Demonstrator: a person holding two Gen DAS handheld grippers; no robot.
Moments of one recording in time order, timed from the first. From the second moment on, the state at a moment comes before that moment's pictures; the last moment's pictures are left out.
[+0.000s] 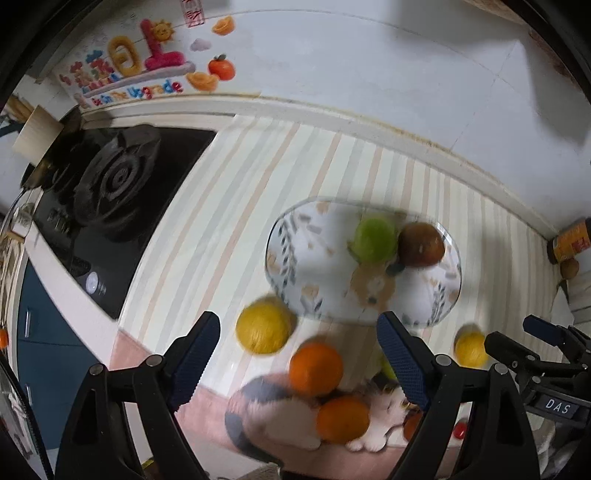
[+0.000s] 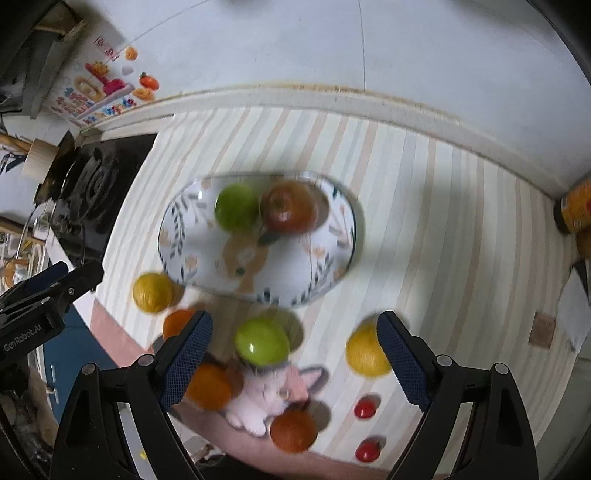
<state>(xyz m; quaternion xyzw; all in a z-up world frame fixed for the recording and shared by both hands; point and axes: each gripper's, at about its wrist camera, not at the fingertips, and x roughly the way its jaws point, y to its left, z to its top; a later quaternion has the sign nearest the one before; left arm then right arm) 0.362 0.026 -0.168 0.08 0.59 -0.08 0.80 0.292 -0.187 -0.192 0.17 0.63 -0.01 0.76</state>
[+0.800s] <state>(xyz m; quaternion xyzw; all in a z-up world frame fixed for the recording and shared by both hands) 0.271 0.004 -0.289 0.14 0.70 -0.11 0.70 0.198 -0.137 -0.310 0.12 0.76 0.04 0.64</state>
